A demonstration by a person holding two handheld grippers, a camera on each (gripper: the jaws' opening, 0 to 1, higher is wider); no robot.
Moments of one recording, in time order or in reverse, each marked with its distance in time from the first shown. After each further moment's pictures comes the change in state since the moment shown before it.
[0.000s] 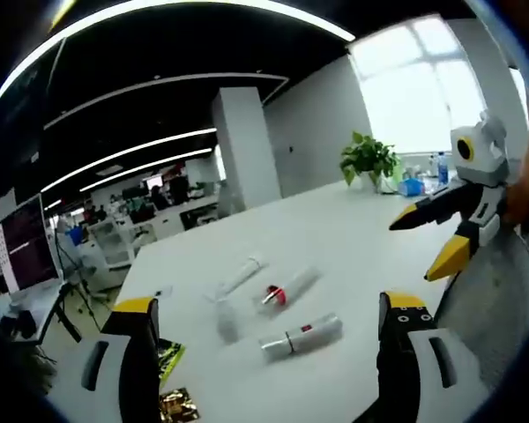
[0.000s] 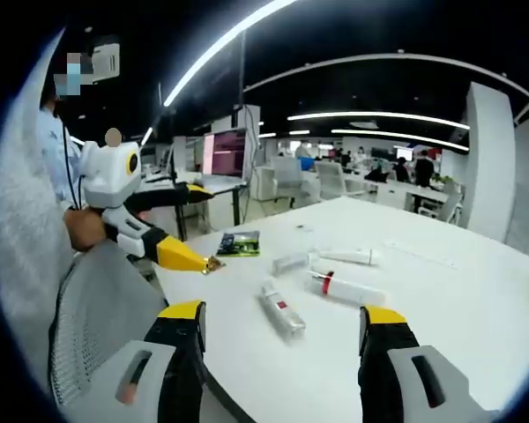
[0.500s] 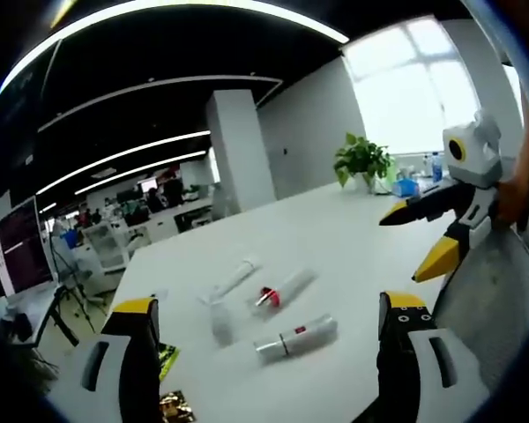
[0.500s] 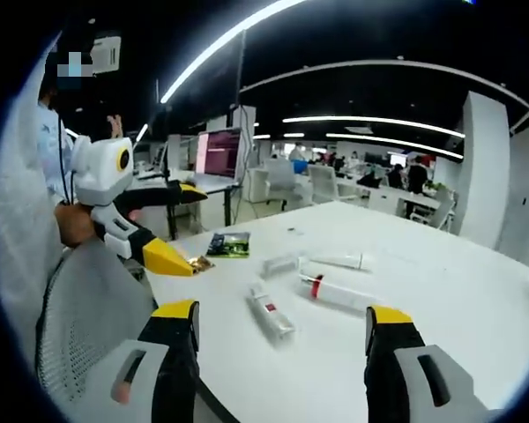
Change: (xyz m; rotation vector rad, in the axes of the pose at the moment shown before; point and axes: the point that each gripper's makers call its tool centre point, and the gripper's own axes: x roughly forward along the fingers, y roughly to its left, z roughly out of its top) left arm 0.002 -0.006 0.000 0.008 -0.009 -0.023; right arm 0.002 -0.011 0.003 -0.013 -0.024 -0.048
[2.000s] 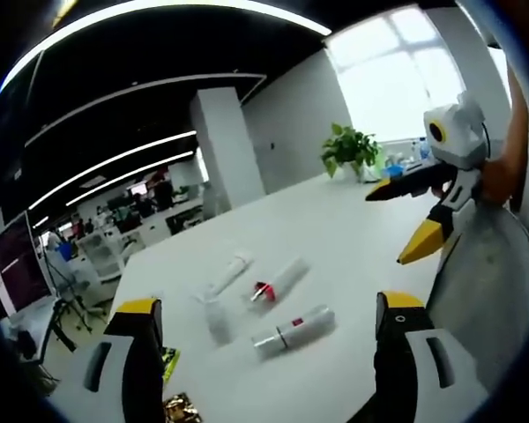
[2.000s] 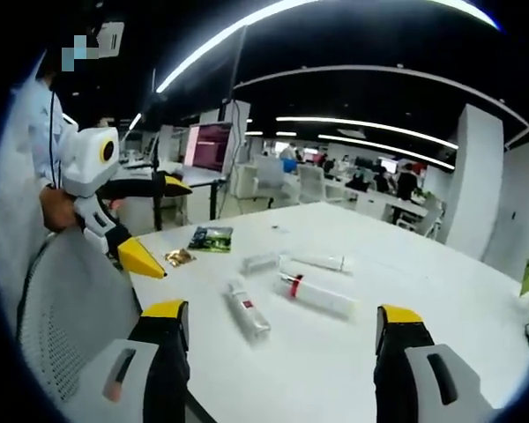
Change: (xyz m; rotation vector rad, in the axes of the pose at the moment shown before) left arm 0.000 -0.009 -0.008 0.078 0.036 -0.053; right arm 0.002 -0.018 -0.003 -0.082 0.022 -0.067
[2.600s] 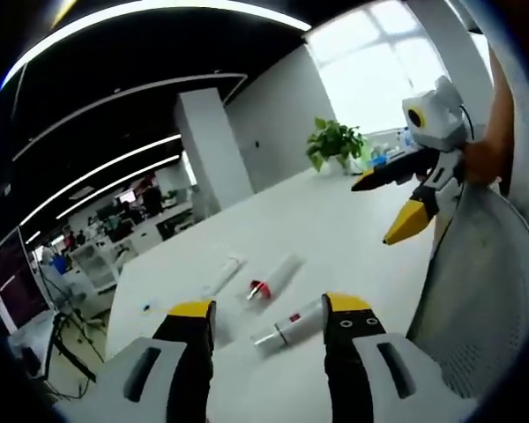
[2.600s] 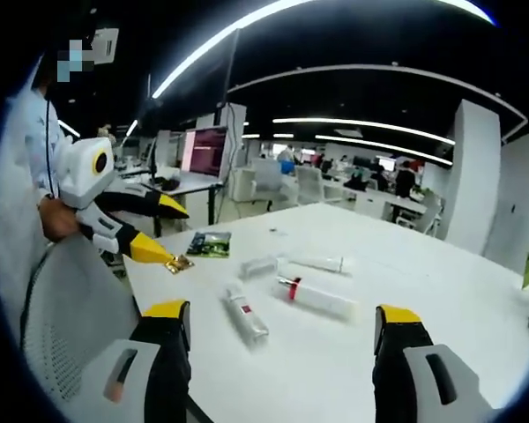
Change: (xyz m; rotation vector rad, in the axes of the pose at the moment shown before) left arm -0.002 0.002 0.000 0.036 0.007 -0.031; right arm 0.001 -0.010 0.008 0.053 -0.019 -0.007
